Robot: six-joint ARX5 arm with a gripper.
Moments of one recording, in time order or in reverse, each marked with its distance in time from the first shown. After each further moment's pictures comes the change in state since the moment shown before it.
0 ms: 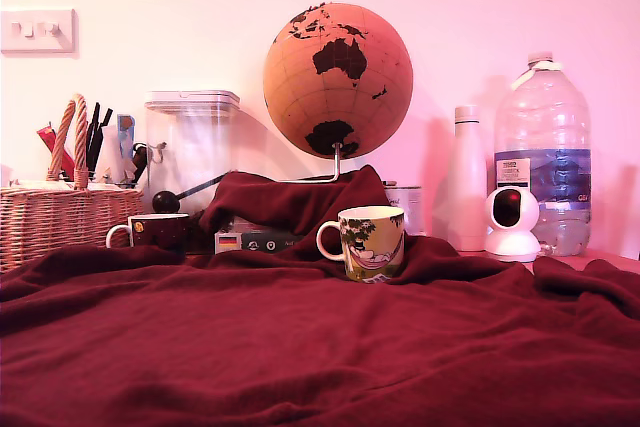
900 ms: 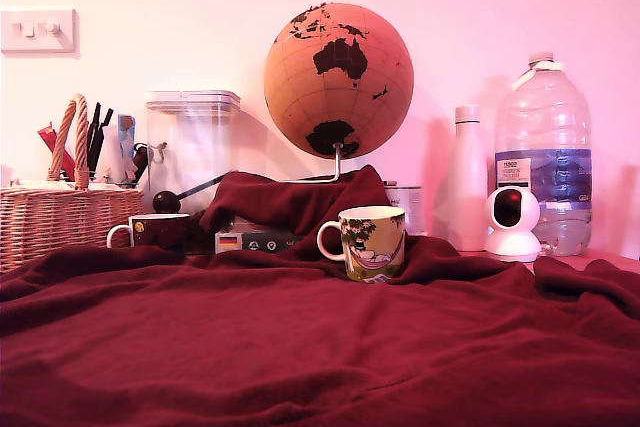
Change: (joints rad) arm 0.055 0.177 -0.014 0.055 -0.042 0.005
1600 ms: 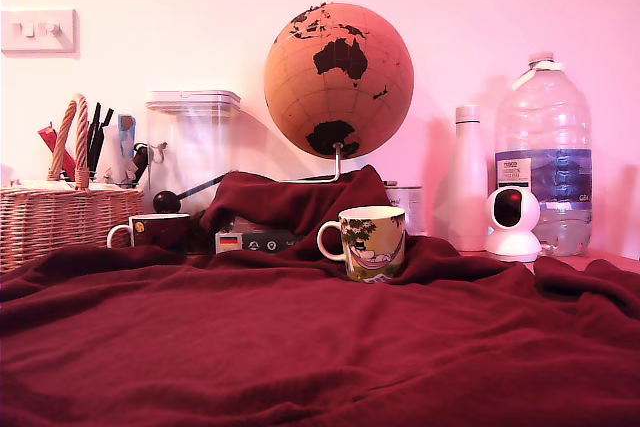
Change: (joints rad) arm 0.000 0.000 -0.192 0.263 0.019 0.076
